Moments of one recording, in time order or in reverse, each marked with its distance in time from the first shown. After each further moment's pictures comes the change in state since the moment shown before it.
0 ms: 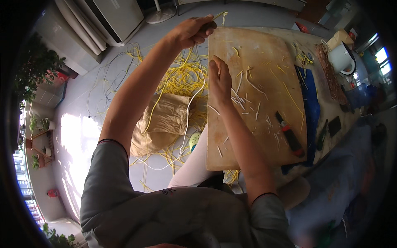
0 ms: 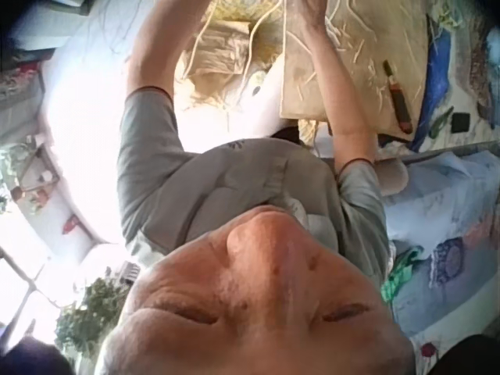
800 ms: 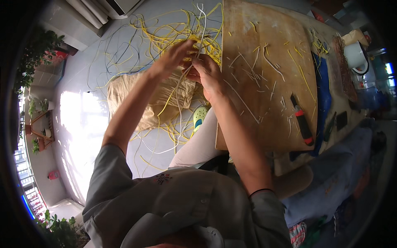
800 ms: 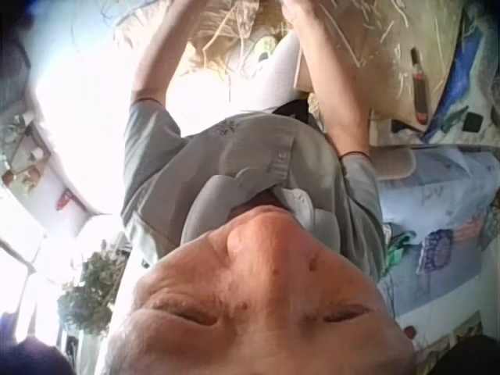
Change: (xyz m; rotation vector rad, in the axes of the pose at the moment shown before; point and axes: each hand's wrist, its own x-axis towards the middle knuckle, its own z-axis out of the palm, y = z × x) left_hand -0.132 -0.122 -0.036 0.239 0.204 0.041; right_hand -0.063 0.003 0.042 0.614 -0.356 0.560
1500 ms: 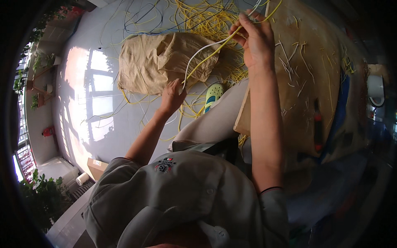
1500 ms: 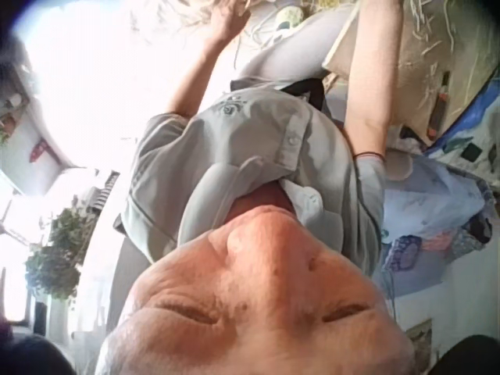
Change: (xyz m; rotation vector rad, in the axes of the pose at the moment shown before) left_hand -0.199 -0.155 0.019 0.846 0.581 0.068; right_hand 0.009 -0.034 0.020 0.000 -0.042 -0.175
